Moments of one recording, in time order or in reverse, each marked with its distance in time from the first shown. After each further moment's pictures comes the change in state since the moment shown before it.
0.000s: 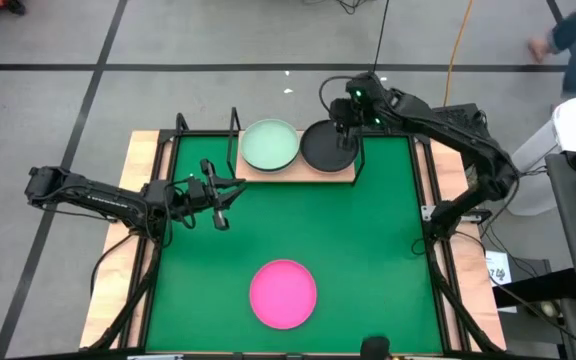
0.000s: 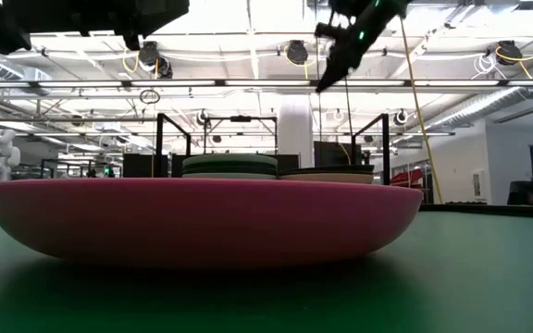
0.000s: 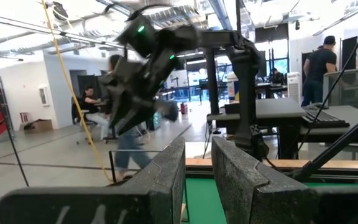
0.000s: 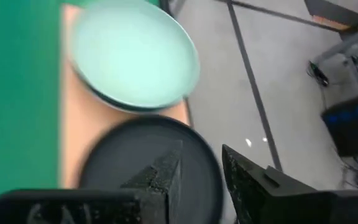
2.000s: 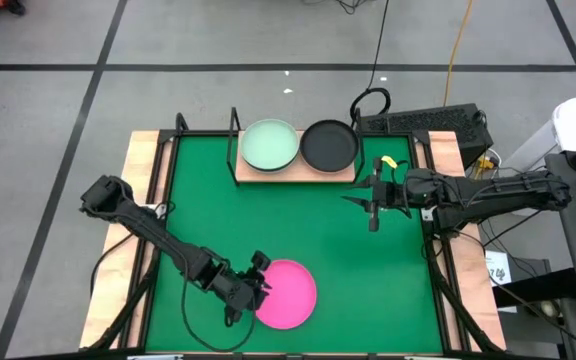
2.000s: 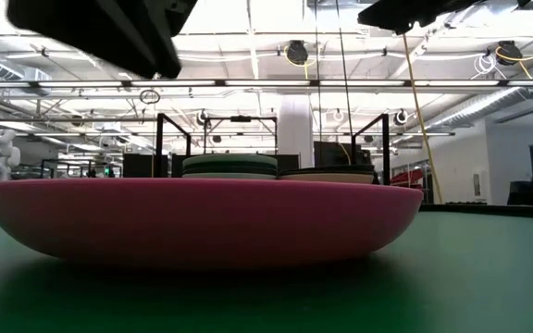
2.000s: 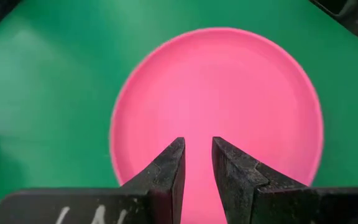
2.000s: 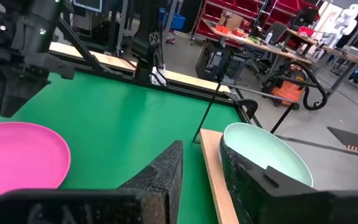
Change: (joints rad) left arm -0.504 0.736 0.747 -1.152 0.034 -0.015; right arm 0.670 -0.674 -0.803 0.636 0.218 0.328
